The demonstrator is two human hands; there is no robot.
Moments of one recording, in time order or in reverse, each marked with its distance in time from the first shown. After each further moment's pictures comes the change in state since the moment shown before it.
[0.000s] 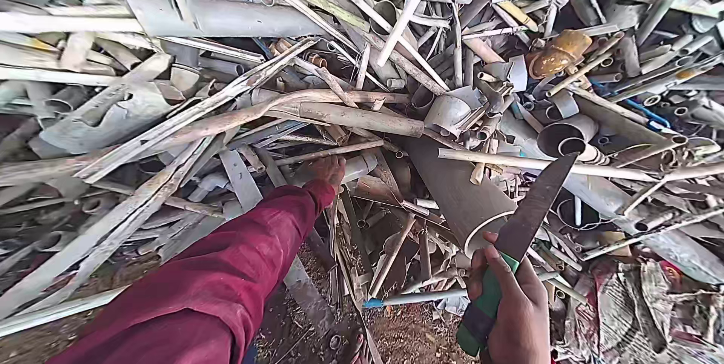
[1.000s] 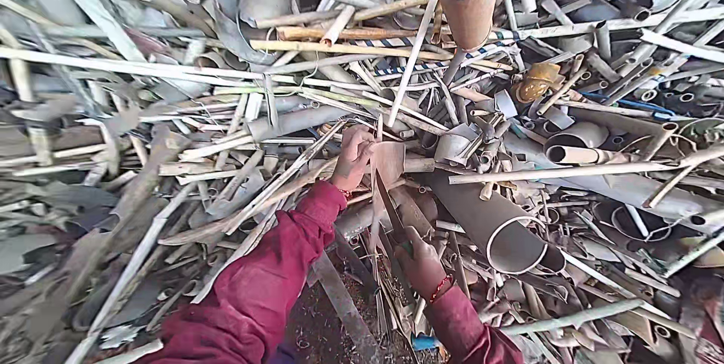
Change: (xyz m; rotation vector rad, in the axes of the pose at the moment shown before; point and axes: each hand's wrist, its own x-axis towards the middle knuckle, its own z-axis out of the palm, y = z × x) left_hand -0.109 0.010 -0.188 -1.092 0.739 0.736; right_hand 0.001 0.009 0.092 -0.765 -0.755 0.057
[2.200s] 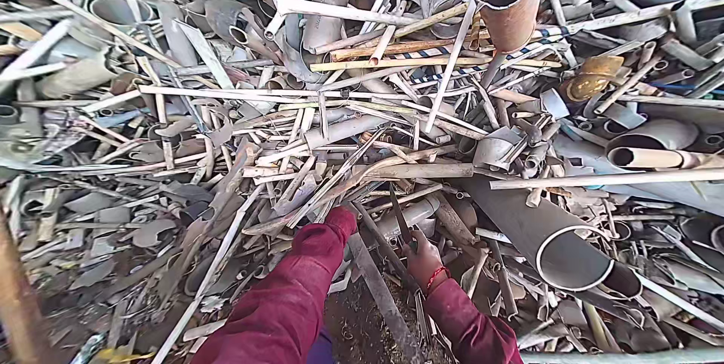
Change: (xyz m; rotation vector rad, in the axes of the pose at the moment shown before) left_hand -0.080 -0.055 -0.090 1.365 -0.896 -1.067; right_hand 0.028 -0.031 0.058 0.118 -0.108 0.099
